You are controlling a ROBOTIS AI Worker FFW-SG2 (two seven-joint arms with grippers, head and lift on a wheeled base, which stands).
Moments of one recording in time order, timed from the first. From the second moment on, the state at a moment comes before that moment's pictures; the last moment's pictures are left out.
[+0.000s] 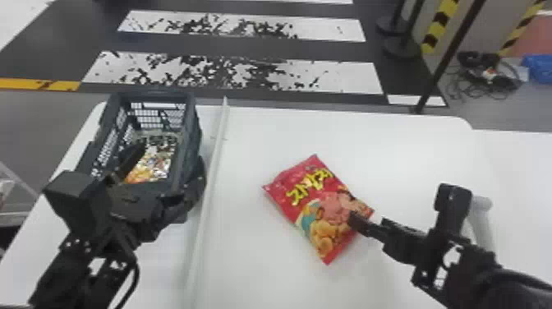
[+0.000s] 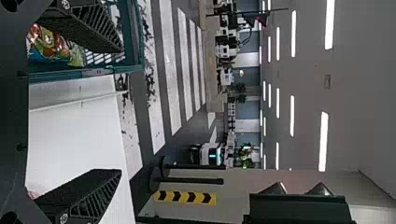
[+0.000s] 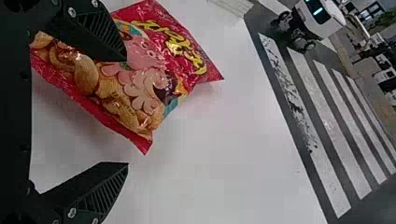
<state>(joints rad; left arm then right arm) 0.57 0.19 -0.03 -2.24 0.09 0.18 -0.10 0.34 -0.11 -0.15 -1.95 -0.53 0.86 0.13</state>
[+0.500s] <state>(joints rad) 0.57 0.20 -0.03 -2.23 0.09 0.19 -0.10 0.20 -0.11 -0.19 -1.78 -0.66 0.98 0.17</state>
